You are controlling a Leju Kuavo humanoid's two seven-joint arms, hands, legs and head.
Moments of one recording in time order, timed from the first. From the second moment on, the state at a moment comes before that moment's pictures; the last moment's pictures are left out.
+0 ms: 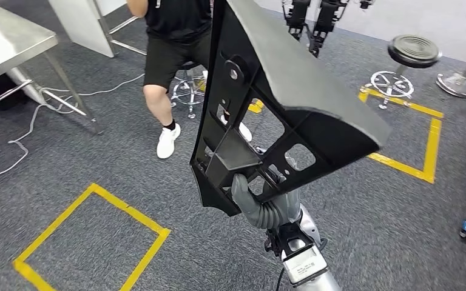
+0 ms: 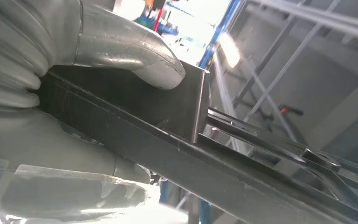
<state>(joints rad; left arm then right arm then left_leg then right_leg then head) -0.07 -0.10 0.66 -0.20 -0.62 0.29 -0.46 -0.20 0.10 0.50 -1.76 0.28 -0.15 -0.68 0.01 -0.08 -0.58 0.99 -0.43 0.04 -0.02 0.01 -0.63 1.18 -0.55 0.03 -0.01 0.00</state>
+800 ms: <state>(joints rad) -0.07 -0.10 0.66 -0.20 -0.64 0.28 -0.45 -0.24 0.12 0.50 -1.67 0.26 -0.14 -0.68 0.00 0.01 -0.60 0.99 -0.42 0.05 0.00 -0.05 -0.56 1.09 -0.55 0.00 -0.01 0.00</state>
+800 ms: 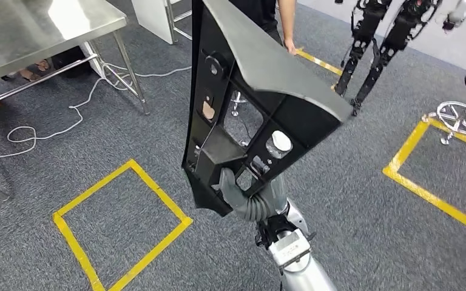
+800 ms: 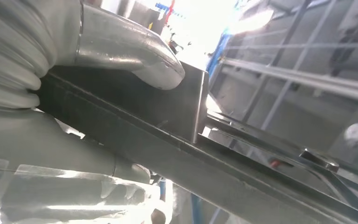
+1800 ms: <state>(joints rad) -0.07 -0.09 0.66 -0.20 -0.64 0.29 -0.45 -0.23 0.12 0.51 -1.65 0.25 -0.14 -0.69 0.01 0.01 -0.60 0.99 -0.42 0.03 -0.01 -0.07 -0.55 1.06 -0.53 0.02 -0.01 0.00</state>
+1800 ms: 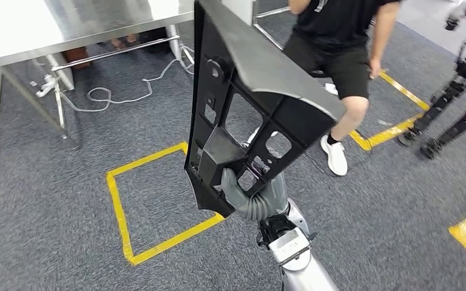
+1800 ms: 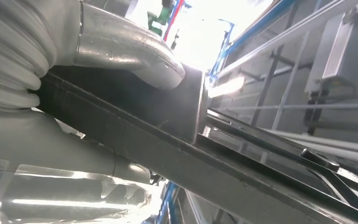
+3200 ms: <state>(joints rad) -0.07 -0.09 0.71 -0.20 -0.67 0.27 -0.44 -0.10 0.11 0.33 -1.80 0.29 -0.23 -0.65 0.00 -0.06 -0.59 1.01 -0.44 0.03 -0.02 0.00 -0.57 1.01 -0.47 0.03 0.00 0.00</state>
